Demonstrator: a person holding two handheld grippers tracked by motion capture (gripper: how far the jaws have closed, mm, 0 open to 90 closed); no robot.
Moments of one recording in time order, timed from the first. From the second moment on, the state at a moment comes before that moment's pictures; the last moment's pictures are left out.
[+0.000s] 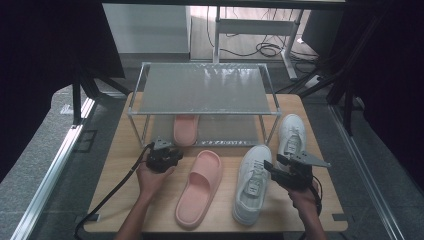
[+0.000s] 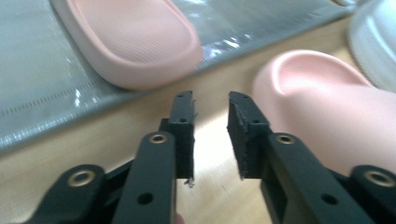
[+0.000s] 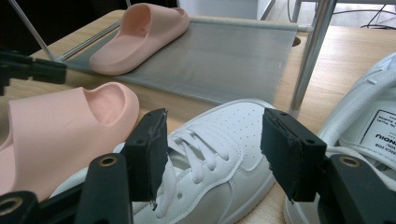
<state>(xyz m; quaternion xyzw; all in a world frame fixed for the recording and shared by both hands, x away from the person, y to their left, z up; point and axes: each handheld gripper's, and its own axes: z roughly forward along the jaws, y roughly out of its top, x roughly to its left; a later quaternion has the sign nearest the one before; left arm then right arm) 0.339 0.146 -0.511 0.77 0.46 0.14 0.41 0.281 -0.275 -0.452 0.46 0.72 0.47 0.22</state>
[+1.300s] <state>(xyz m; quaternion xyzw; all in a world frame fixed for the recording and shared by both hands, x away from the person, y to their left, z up) 0.273 0.161 -0.484 0.79 0.42 0.12 0.44 0.282 -0.270 -0.456 0.45 0.73 0.47 0.22</state>
